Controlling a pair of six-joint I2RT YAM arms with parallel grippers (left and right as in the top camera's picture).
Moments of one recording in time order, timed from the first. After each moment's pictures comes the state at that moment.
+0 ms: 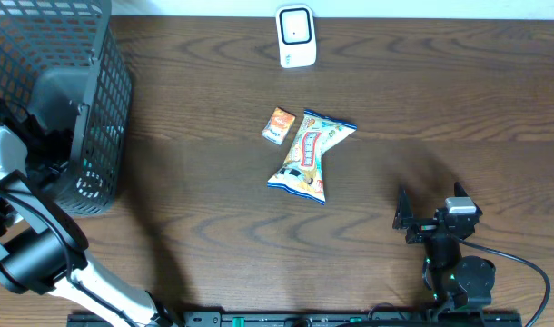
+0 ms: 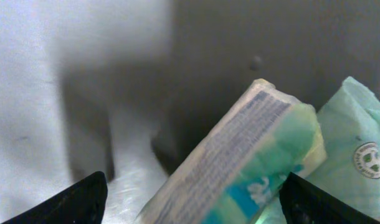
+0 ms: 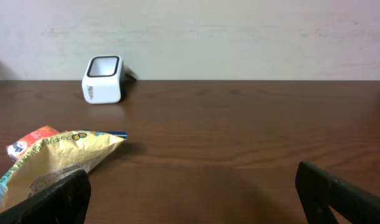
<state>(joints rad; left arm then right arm) 0.66 2.00 1.44 -0.81 0.17 -0.05 0.04 0.01 0.01 -0.07 -0.03 0.01</state>
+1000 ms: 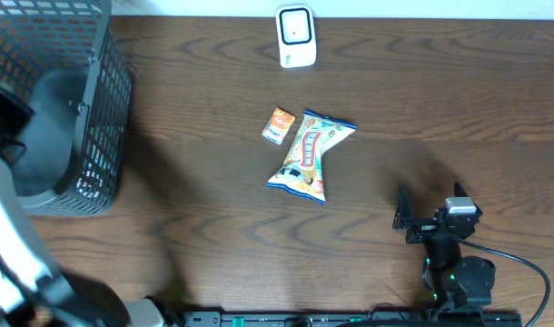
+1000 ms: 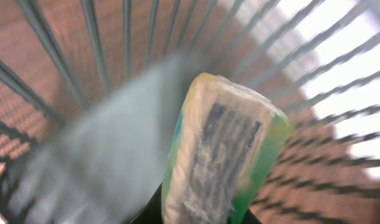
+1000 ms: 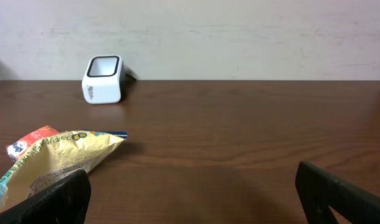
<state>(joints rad) 0.66 1.52 1.49 -0.70 0.21 -0.35 0.04 0.01 0.01 -0.07 -0.03 0.01</state>
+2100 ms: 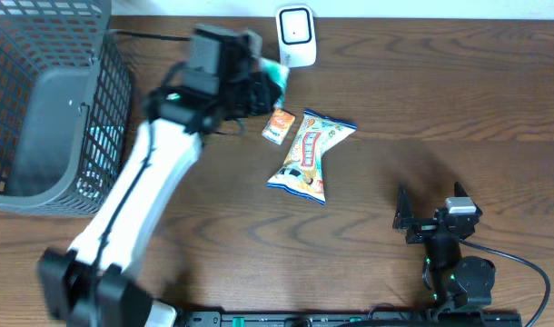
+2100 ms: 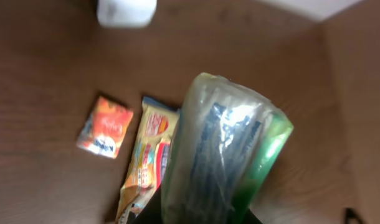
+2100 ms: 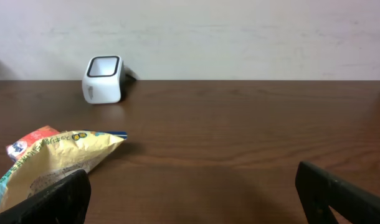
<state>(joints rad) -0.36 1.64 1.49 -0.68 0.37 -0.49 0.04 0.01 0.01 -0.07 -0.03 0.01</state>
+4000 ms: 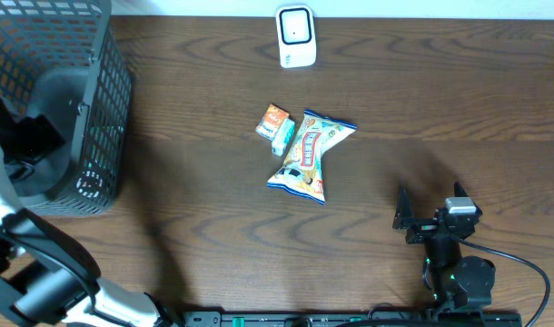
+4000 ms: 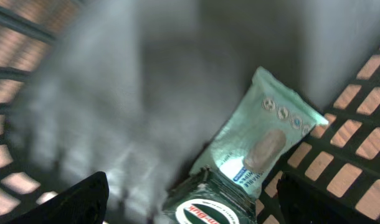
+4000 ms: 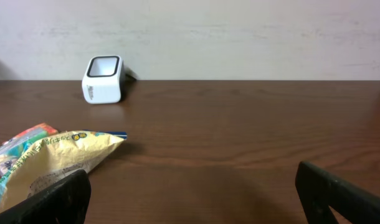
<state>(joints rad) 0.69 1.82 1.54 -1.00 0.19 0.01 0.04 0.01 0.01 -0.07 -0.03 0.01</state>
